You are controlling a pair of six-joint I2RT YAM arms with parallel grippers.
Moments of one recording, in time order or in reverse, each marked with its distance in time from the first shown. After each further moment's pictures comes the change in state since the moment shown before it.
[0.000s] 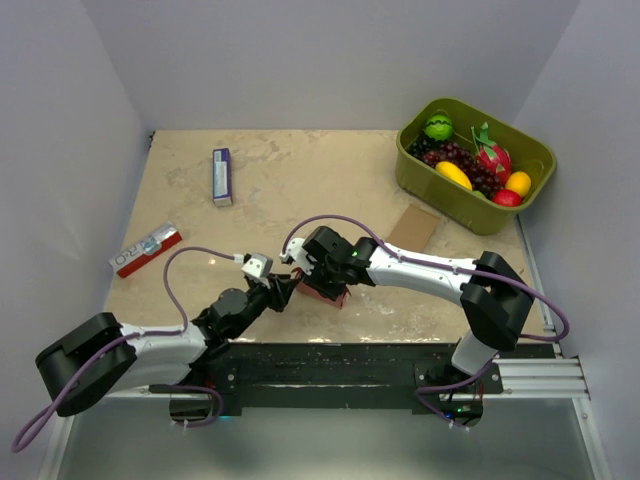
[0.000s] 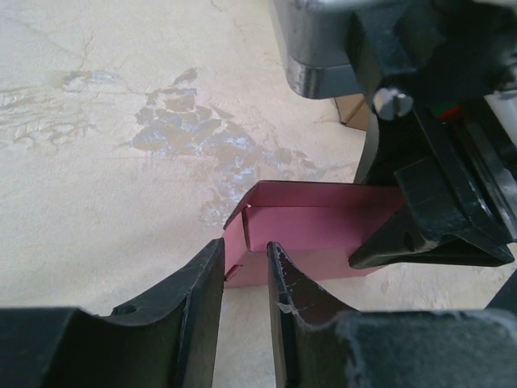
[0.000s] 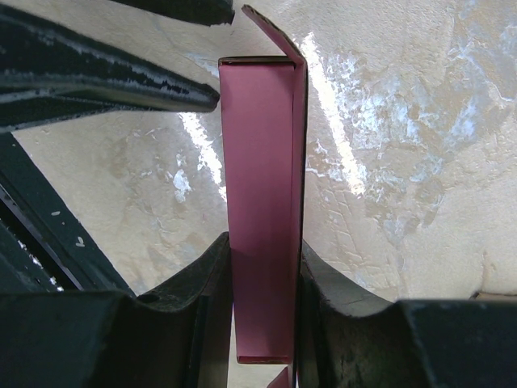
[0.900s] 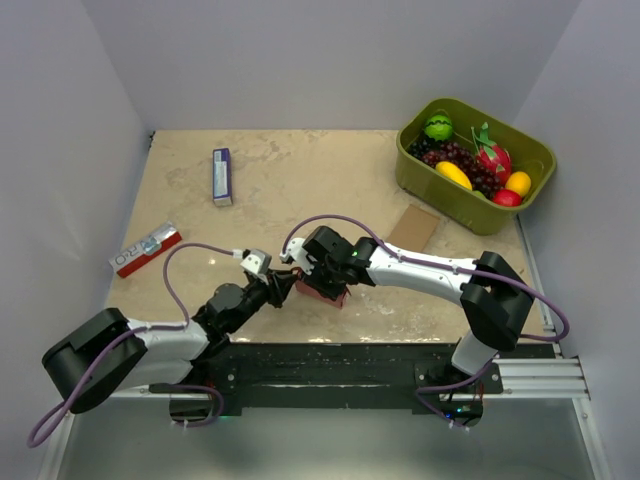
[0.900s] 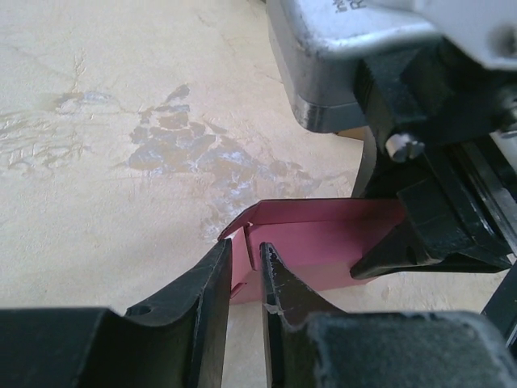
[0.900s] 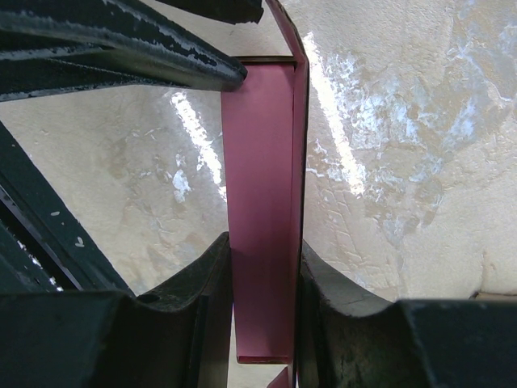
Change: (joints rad) left arm 0.087 0.055 0.000 0.090 0.129 0.032; right arm -0.001 0.000 0.000 0.000 0.000 0.000
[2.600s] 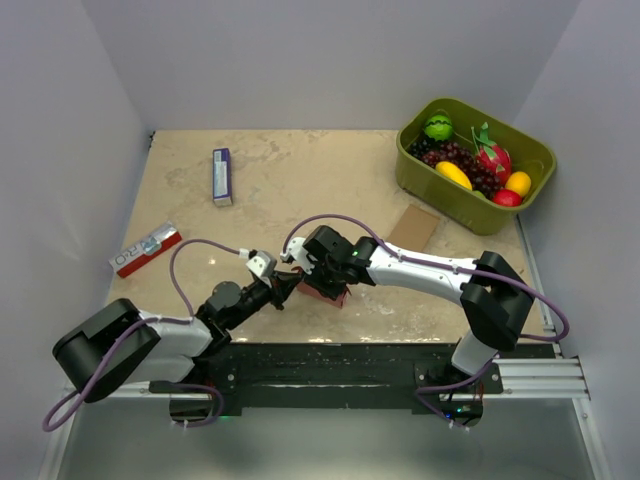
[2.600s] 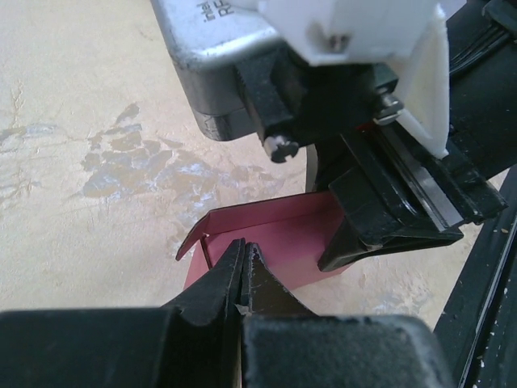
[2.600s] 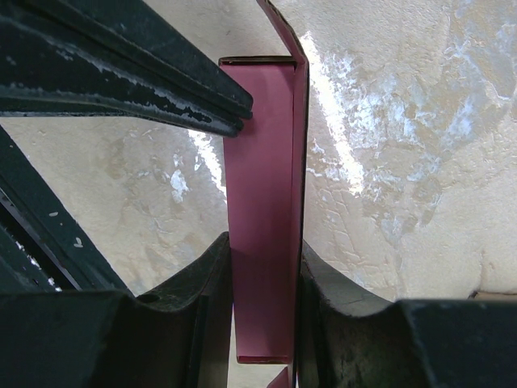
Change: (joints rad) left arm 0.039 0.083 0.000 0.133 0.183 0.064; right arm -0.003 0.001 0.000 0.000 0.000 0.000
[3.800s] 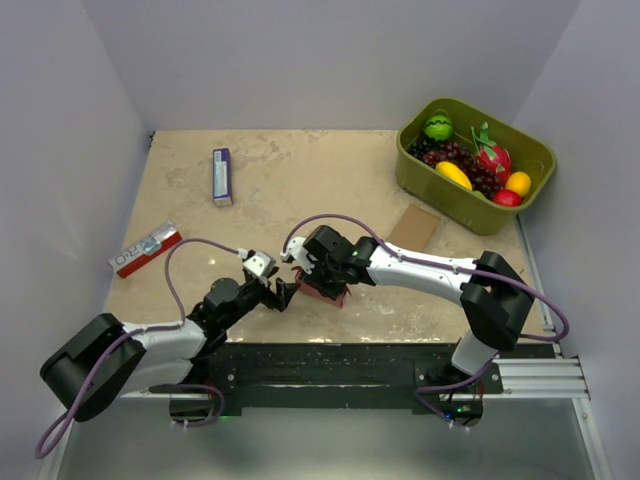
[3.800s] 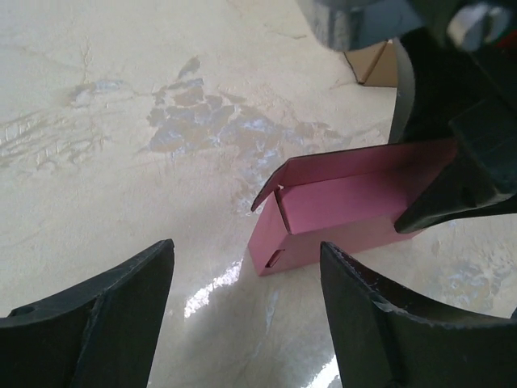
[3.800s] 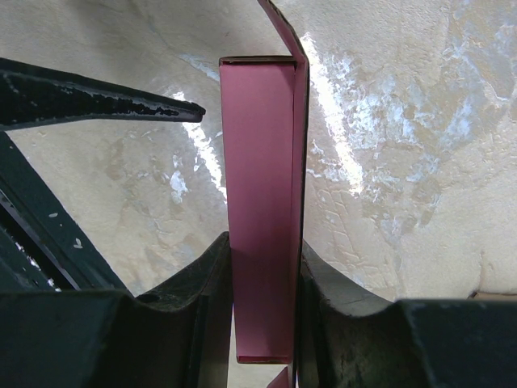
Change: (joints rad) left arm 0.071 -0.113 -0.002 -0.244 -0.022 0.101; right arm 0.000 -0.001 0.000 0.003 0.000 0.001
